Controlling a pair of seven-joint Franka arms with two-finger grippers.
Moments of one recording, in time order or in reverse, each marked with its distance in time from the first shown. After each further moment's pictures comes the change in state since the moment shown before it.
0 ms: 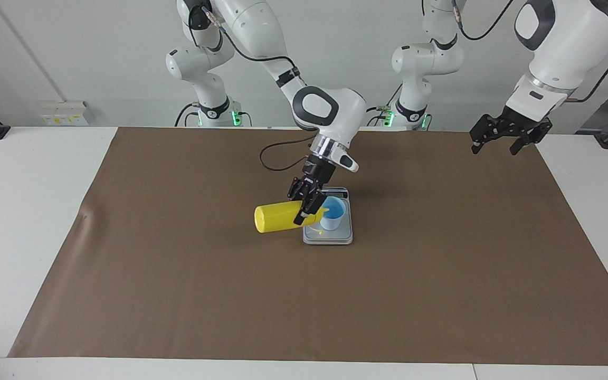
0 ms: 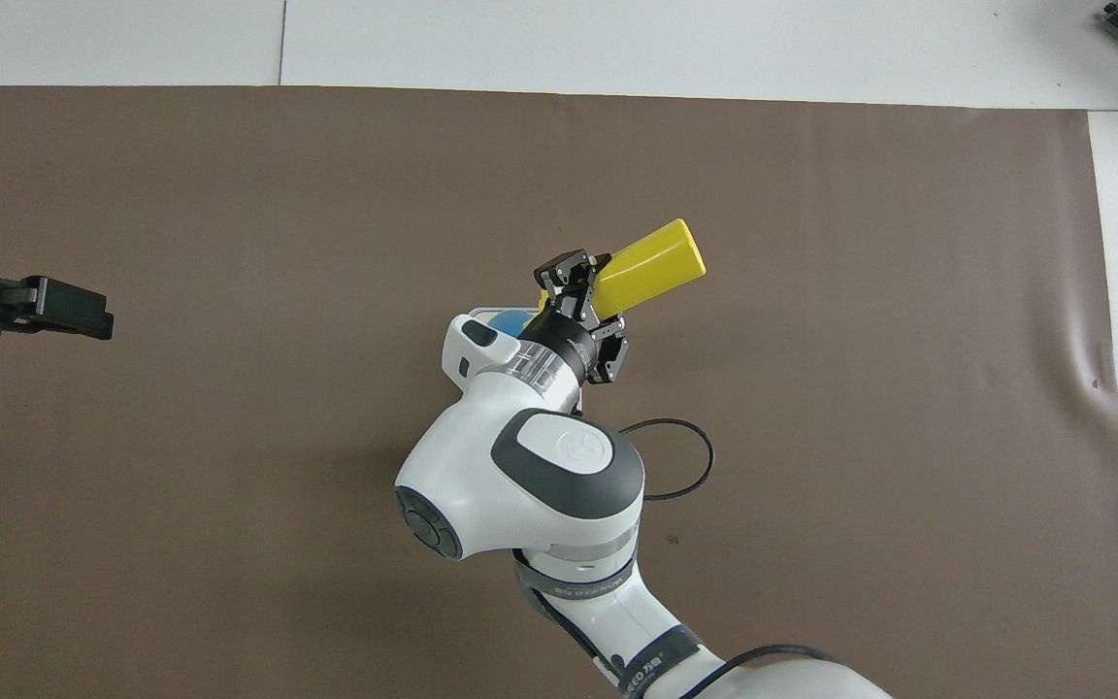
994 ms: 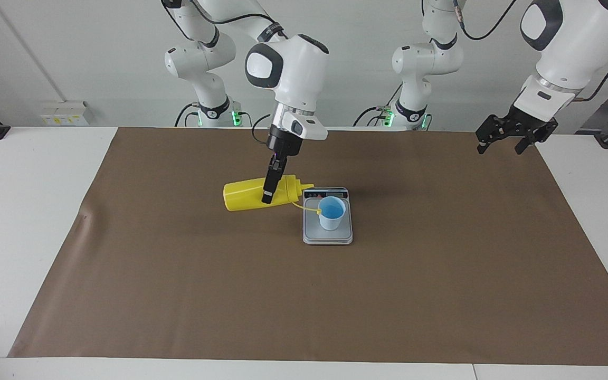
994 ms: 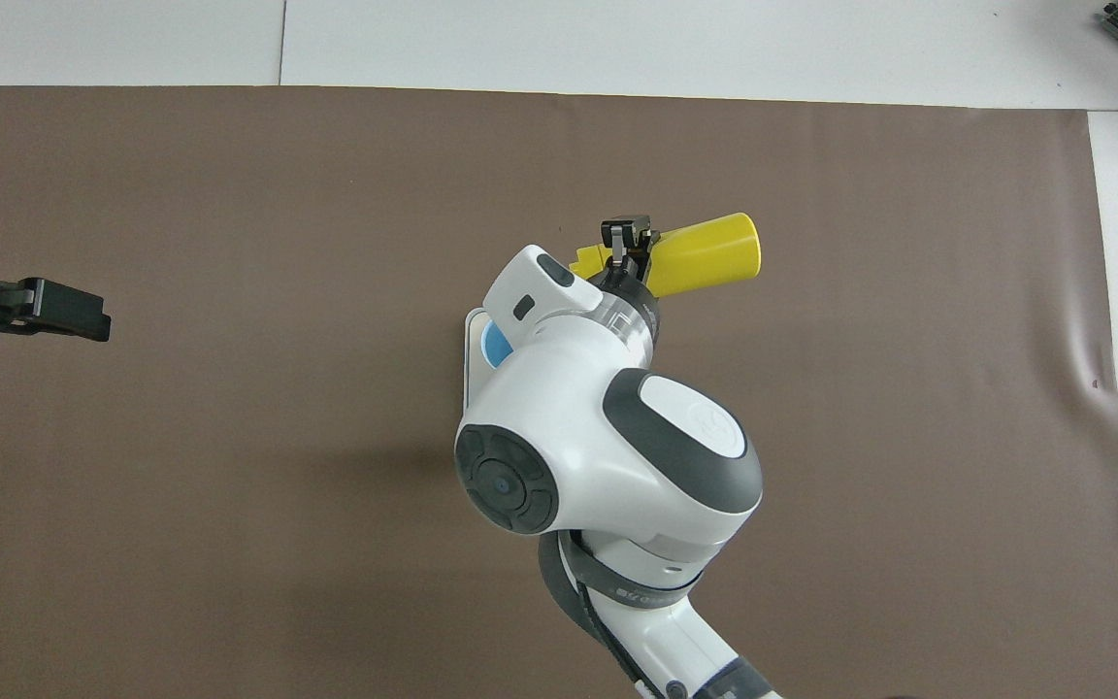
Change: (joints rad) left arm 0.025 -0.005 0.003 -0.007 0.000 0.000 0.000; right arm -0.169 -0.226 -0.002 0.011 0.555 0.033 -0.050
